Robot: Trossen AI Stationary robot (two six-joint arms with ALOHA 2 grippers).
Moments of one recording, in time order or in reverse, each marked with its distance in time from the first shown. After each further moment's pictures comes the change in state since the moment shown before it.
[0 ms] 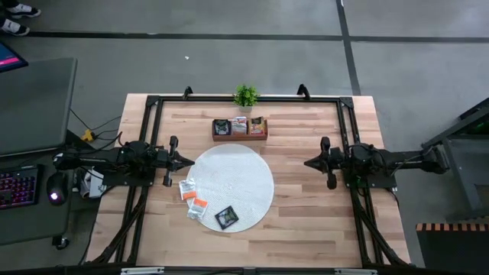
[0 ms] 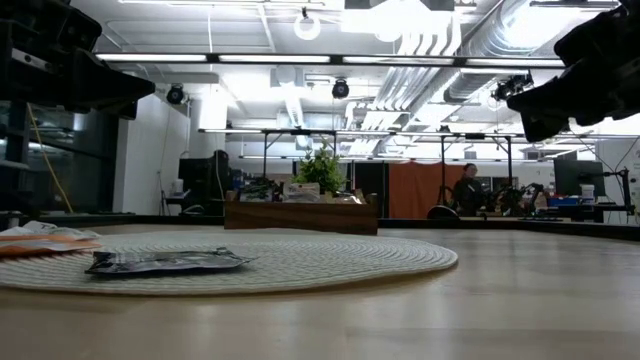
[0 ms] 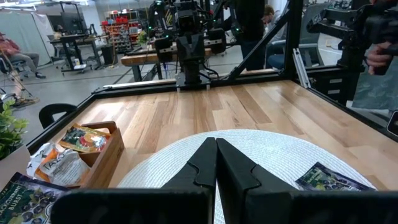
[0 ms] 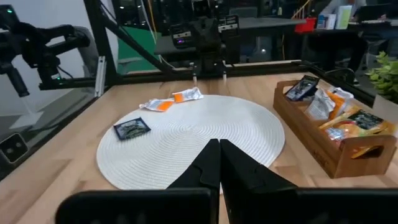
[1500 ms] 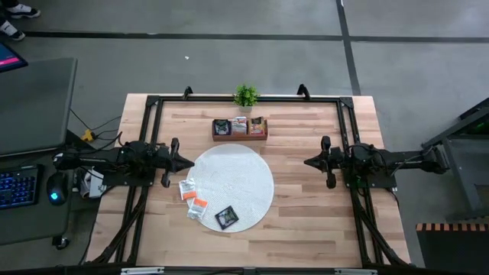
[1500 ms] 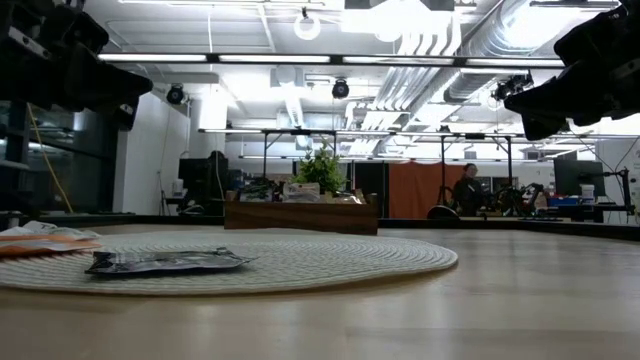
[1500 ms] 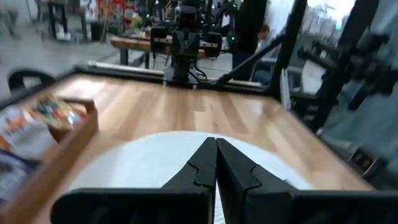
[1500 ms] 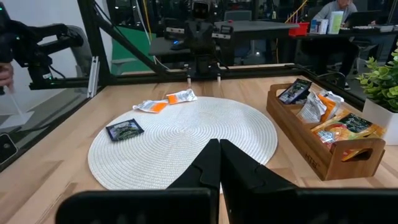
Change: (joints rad) left arm 0.000 0.000 0.000 0.002 0.028 -0.235; right arm 0.000 0.001 -0.002 0.011 0.028 -0.019
